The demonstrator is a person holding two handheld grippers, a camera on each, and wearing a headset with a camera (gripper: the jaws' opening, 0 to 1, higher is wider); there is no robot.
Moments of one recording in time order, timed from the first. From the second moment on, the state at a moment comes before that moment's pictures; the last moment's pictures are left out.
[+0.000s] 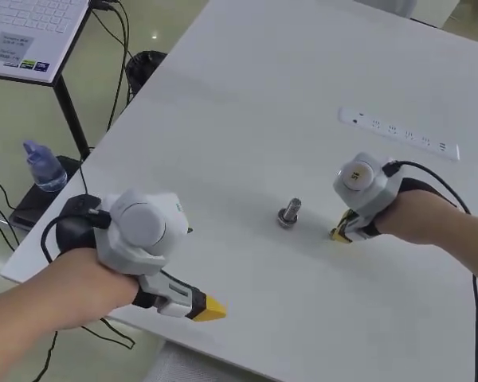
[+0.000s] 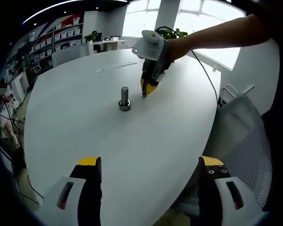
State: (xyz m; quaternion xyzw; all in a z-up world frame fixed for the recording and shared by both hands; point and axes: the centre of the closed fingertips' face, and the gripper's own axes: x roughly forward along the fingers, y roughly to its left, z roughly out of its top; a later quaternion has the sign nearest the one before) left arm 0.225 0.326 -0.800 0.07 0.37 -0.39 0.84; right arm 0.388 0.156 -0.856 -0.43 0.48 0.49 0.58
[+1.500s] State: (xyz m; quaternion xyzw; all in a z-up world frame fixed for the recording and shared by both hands) left arm 0.220 0.312 -0.781 0.08 0.36 -0.38 0.85; right arm 0.381 0.152 -0.793 -0.39 0.41 0.52 0.64
